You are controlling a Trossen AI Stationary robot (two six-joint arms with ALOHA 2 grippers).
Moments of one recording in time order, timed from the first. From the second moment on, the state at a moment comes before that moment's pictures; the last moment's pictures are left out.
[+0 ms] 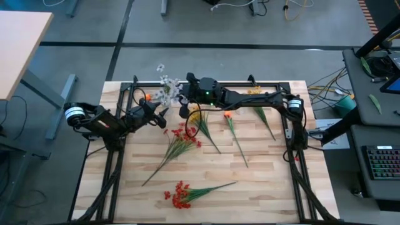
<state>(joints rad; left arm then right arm) 0.52 1.48 0.02 1.20 -0.28 -0.02 -0.25 2.02 1.62 0.34 -0.07 -0.21</state>
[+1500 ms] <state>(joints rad) 0.52 1.48 0.02 1.20 -0.28 -0.01 -0.26 2.31 1.95 0.19 0.03 -0.18</state>
